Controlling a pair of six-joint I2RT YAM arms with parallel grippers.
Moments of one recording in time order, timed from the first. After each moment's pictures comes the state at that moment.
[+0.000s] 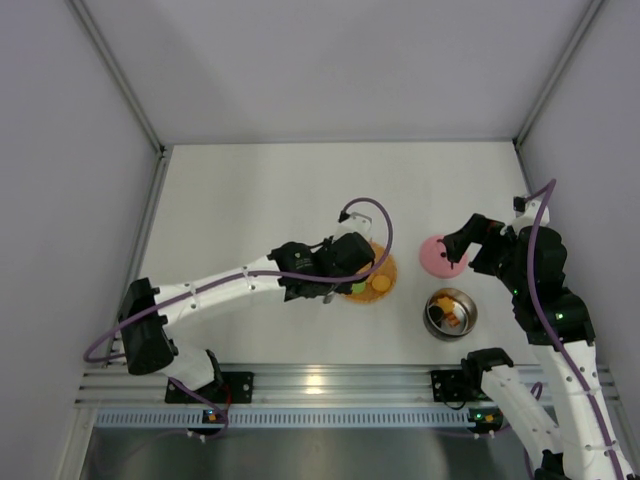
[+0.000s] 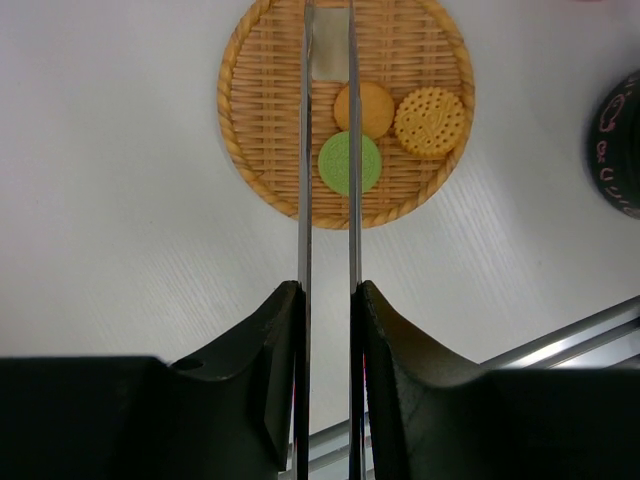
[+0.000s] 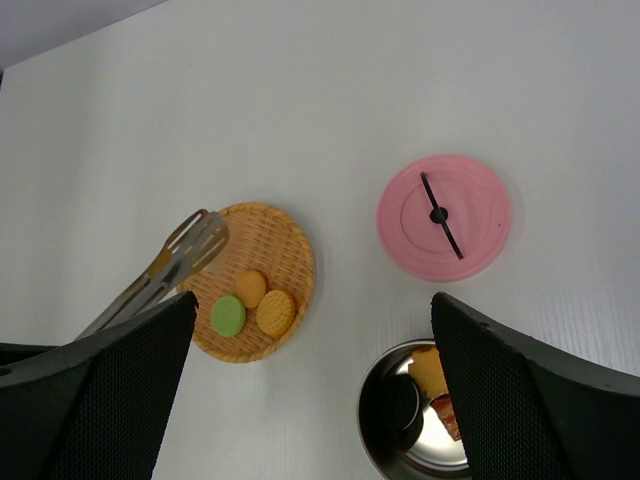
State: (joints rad) left arm -1.14 1.52 1.32 -0.76 -0.44 -0.58; right arm 0.15 0.62 0.93 -0.73 -0.02 0.42
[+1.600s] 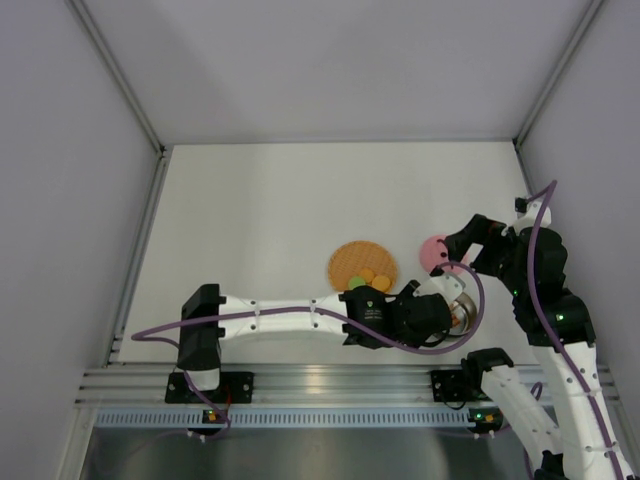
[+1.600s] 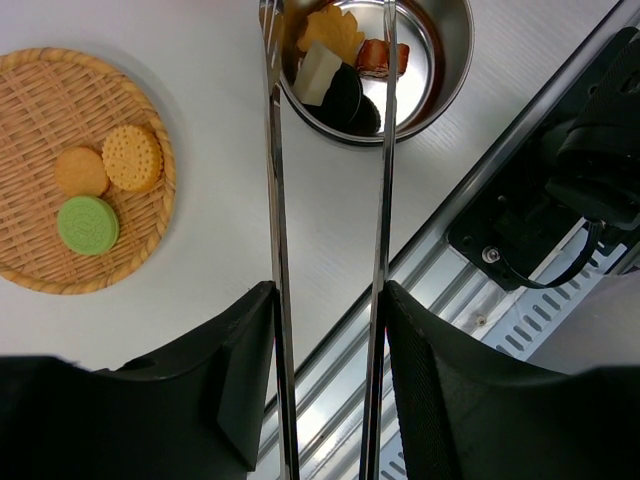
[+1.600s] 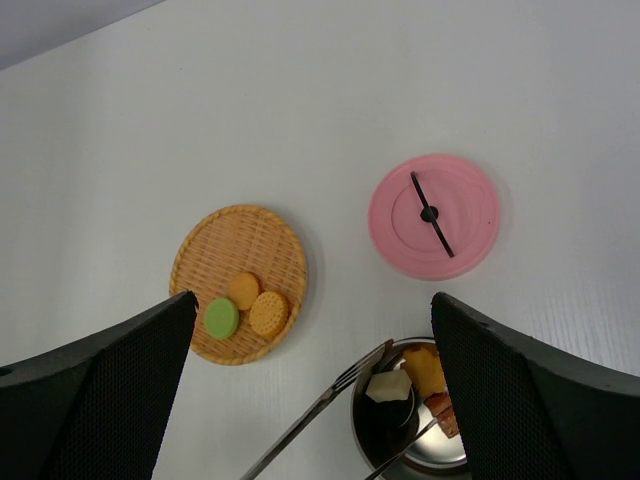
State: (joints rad) left arm -1.48 1.82 1.66 -0.71 -0.41 -0.46; right arm 0.15 0.61 0.93 -0.74 0.01 0.42
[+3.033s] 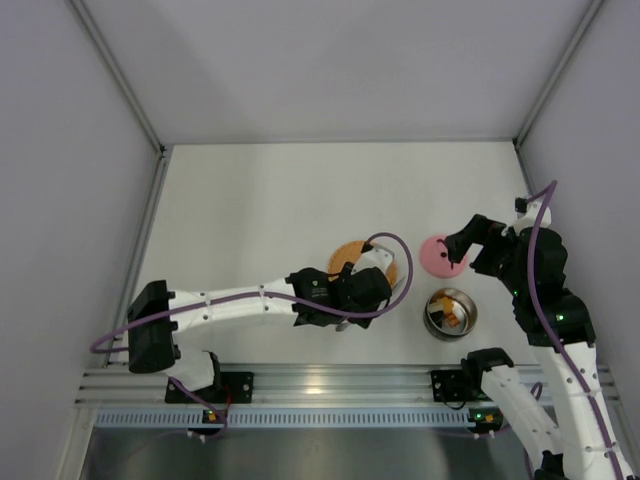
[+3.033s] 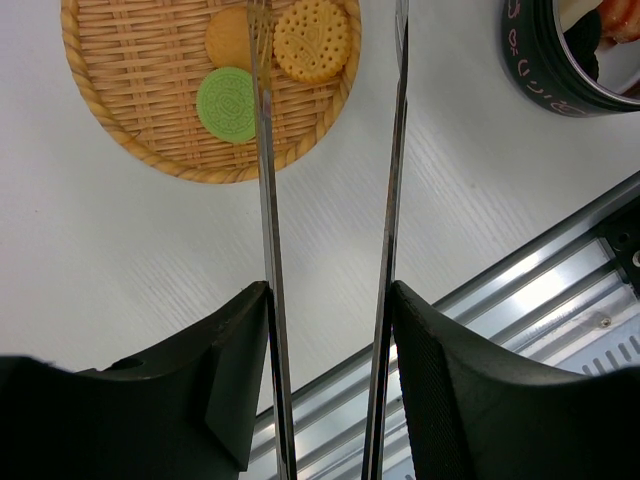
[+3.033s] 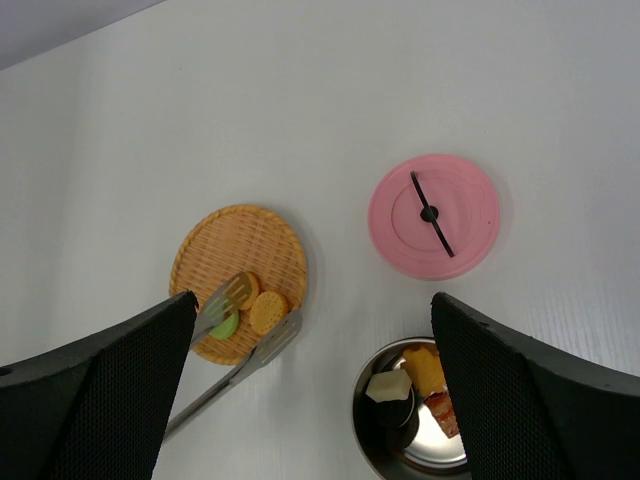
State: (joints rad) left arm -1.31 1.55 1.28 -0.70 -0.40 -0.60; right arm 0.15 0.61 0.93 -0.74 0.01 0.42
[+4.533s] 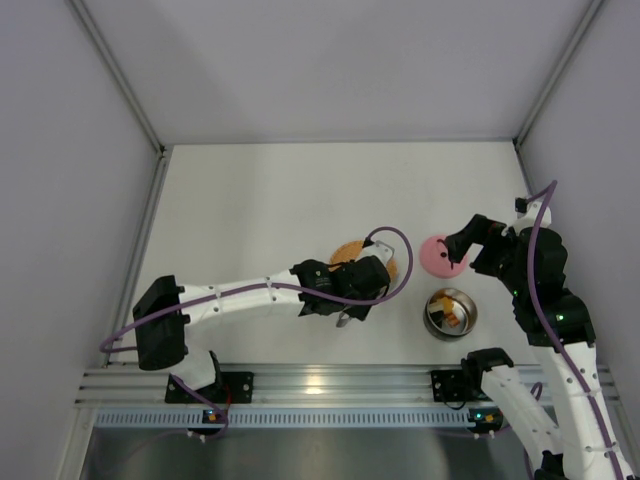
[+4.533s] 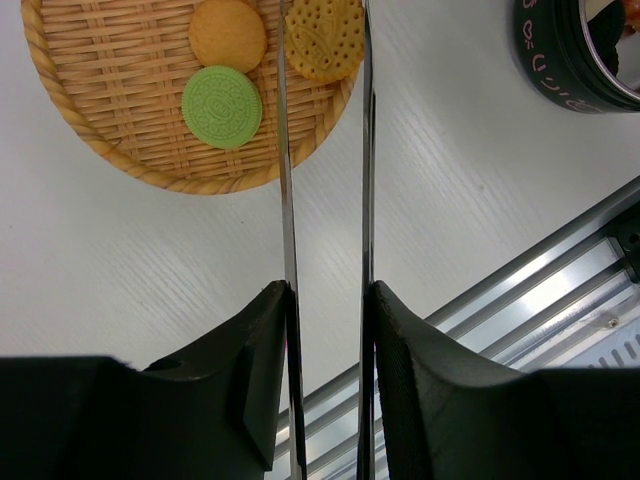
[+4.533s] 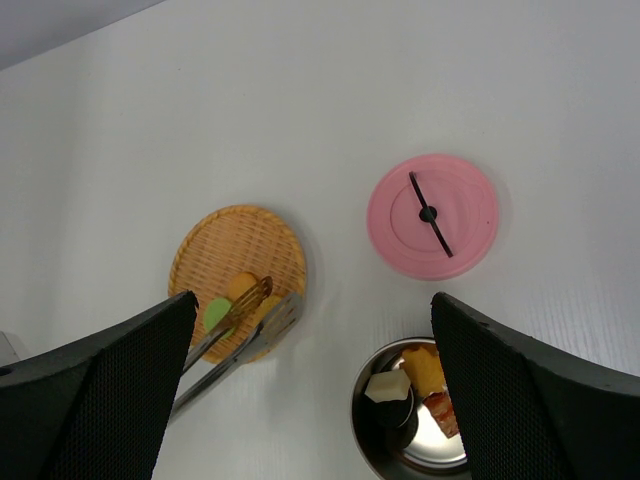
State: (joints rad) left arm -1.23 1.59 1.28 -0.67 -0.29 -0.55; right arm 0.15 0.61 0.93 -0.74 0.01 0.42
